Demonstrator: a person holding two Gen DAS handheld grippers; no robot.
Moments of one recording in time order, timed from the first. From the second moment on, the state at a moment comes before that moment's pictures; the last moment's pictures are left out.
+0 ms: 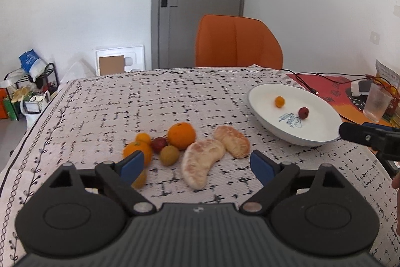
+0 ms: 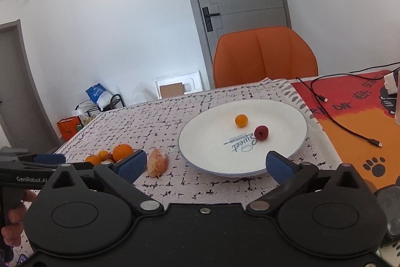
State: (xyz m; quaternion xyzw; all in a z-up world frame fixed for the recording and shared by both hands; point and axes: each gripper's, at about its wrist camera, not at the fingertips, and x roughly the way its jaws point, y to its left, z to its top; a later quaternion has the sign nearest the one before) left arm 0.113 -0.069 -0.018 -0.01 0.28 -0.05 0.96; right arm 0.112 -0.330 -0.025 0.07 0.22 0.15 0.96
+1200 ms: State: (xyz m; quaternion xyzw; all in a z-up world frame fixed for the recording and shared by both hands) left arm 0.083 0.016 -0.027 -0.07 0.27 -0.01 0.96; right arm 0.112 -0.258 -0.037 0.05 0.27 0.20 0.94
